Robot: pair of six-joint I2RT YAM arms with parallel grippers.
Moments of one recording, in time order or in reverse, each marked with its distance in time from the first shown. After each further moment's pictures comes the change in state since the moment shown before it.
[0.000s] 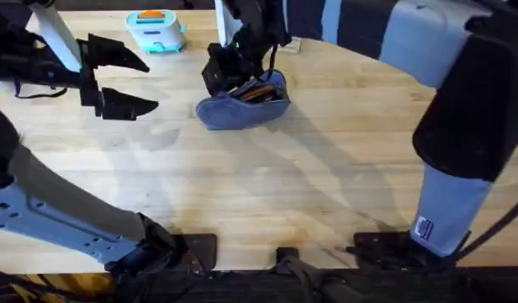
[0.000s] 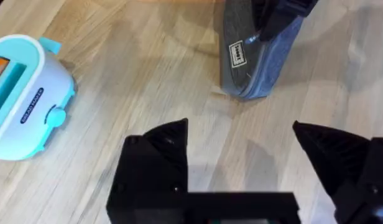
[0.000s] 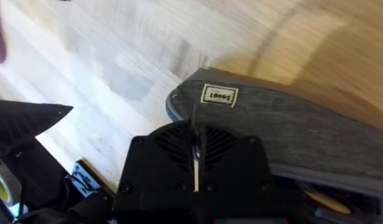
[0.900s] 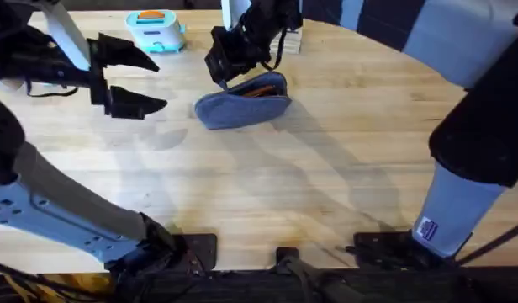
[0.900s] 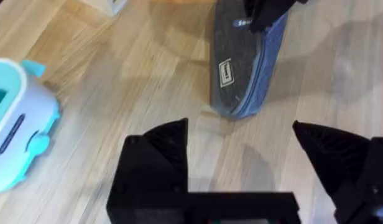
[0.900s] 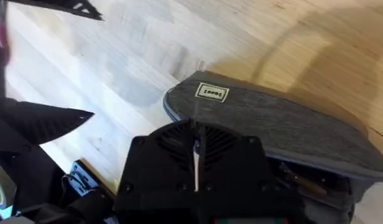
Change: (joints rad) left arm -0.043 0.009 -0.013 -0.021 0.044 0.004; right arm -0.019 -0.050 0.039 -0.053 0.028 -0.039
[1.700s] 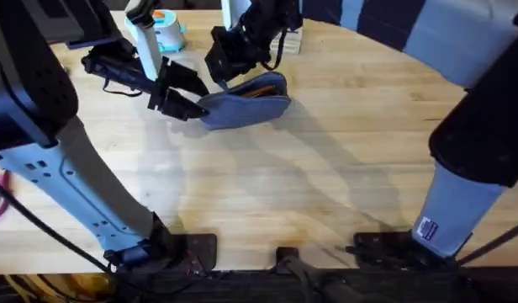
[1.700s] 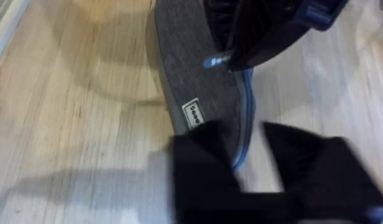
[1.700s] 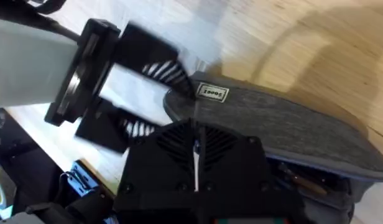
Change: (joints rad) left arm -0.283 0.174 -0.021 0.048 -0.031 0.003; right arm 0.000 0.000 0.000 0.000 0.000 0.000
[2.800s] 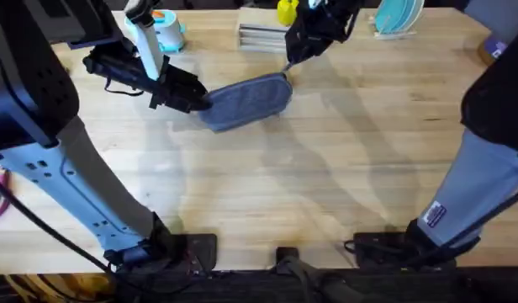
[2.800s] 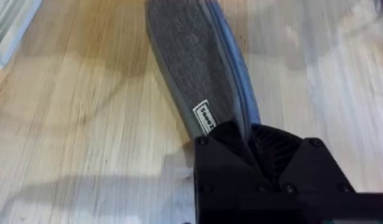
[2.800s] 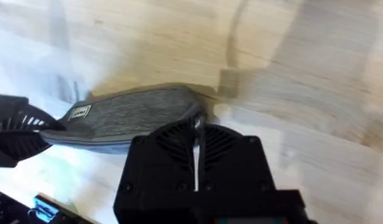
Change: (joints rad) left arm -0.005 0.000 0.000 0.012 0.014 0.001; right arm -0.354 0.000 0.000 -0.182 0.066 -0.090
